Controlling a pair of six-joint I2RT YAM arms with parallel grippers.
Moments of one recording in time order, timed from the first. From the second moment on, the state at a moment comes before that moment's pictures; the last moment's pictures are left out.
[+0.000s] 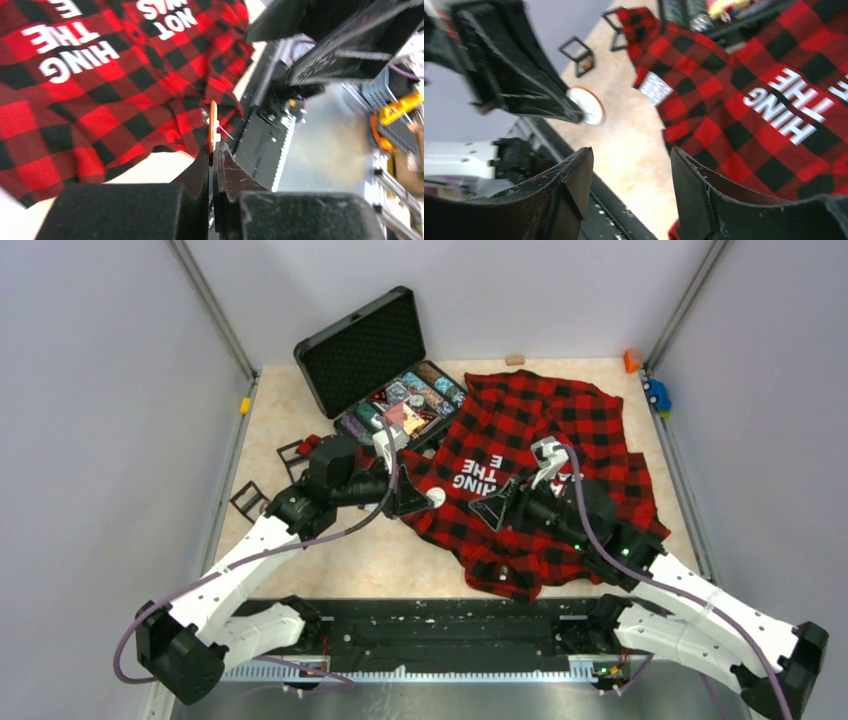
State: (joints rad) left arm -0.58 1.03 0.89 -0.25 0.71 -0.32; right arm 0.85 0.73 0.70 -0.11 -0.02 0.54
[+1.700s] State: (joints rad) left arm -0.50 1.10 0.87 -0.26 0.53 -0.44; right arm 0.79 1.44 0.60 0.09 0.06 0.52
